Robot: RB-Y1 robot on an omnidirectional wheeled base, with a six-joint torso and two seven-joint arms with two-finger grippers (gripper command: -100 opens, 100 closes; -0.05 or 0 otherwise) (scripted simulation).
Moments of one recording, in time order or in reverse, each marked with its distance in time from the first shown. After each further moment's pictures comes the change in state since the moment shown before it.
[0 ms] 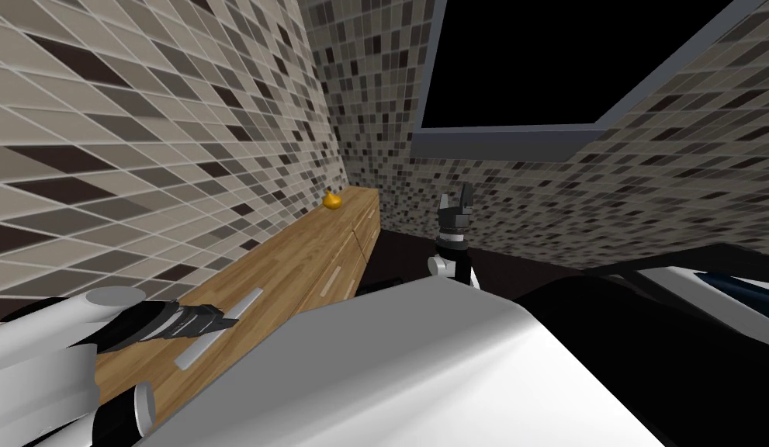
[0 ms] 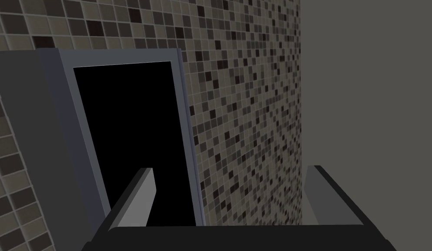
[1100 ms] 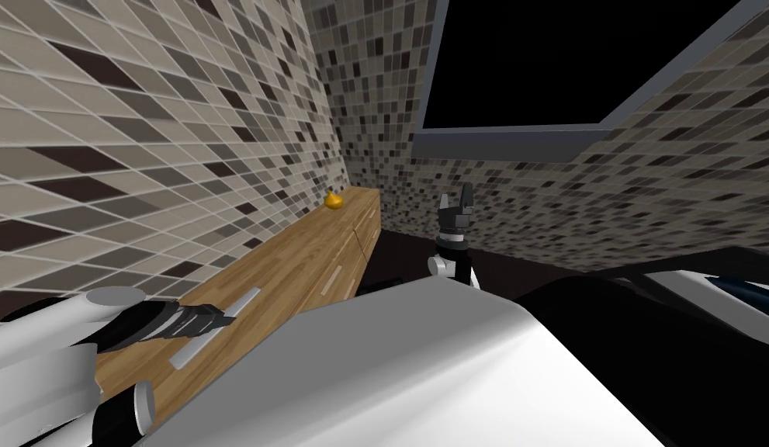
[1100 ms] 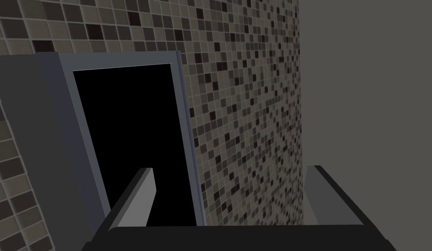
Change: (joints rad) left arm -0.007 0.004 -0.003 0.017 -0.001 -0.011 -0.008; right arm 0.000 0.000 0.000 0.000 0.000 0.000 0.000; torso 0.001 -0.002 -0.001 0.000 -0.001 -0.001
